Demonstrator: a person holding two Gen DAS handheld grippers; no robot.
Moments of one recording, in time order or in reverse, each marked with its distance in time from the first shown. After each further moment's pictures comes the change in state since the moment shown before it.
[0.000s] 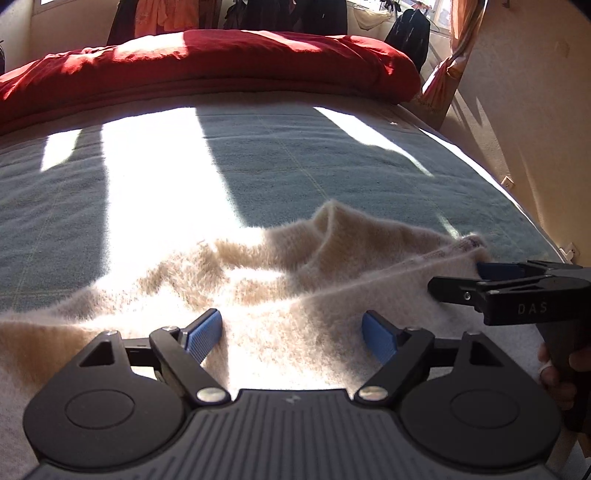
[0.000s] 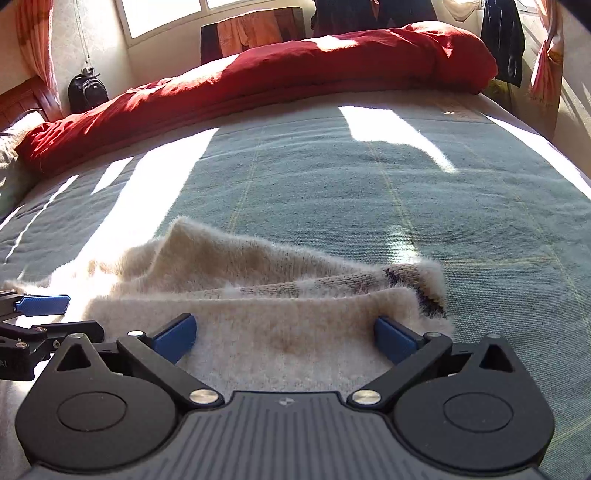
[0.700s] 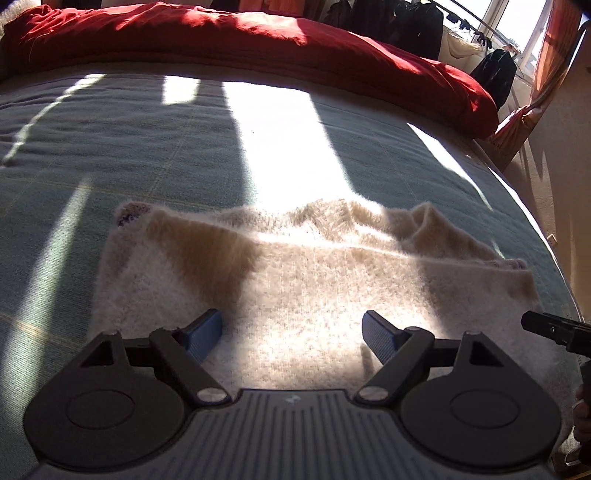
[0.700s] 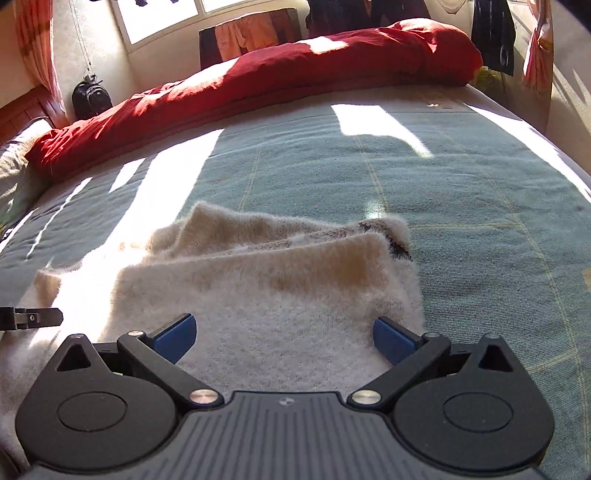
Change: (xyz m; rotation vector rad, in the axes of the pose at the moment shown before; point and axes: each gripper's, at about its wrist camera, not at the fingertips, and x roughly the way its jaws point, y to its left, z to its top) left arm -0.064 0.061 -0.037 -0.247 0.006 0.146; right arm -0.057 -0.001 -0.020 0.018 -0.004 0.009
